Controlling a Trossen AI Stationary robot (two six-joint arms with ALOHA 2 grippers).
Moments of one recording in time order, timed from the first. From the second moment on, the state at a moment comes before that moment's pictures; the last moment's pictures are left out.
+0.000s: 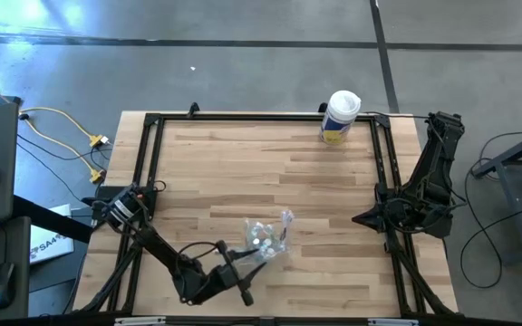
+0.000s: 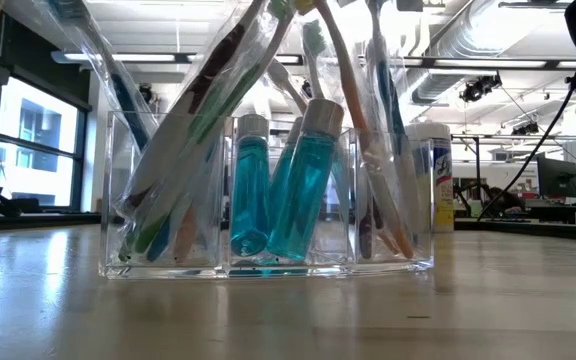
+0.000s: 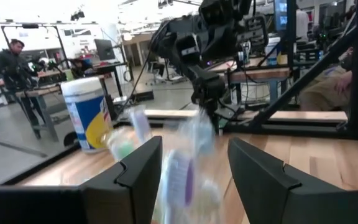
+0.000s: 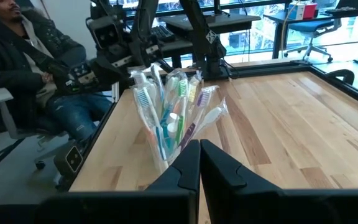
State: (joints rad) left arm -0.79 2.06 1.13 1.29 -1.29 0.41; right arm 1.16 0.58 0.45 -0.26 1.10 0.49
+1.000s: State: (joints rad) left arm -0.76 1.64 1.40 0.70 -1.57 0.98; right arm 1.11 0.56 0.45 0.13 1.10 -0.04
